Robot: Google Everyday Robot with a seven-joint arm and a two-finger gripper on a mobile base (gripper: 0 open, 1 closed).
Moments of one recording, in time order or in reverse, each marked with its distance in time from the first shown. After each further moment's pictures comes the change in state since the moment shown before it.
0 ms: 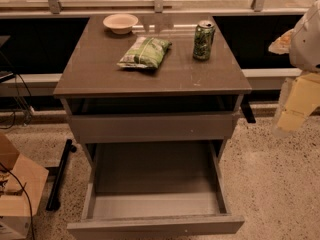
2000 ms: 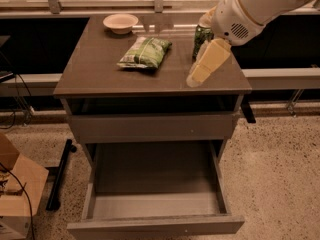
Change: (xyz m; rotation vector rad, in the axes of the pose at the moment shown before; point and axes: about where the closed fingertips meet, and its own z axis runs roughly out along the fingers) arm -0.145 -0.094 0.059 0.026 -0.412 -0.014
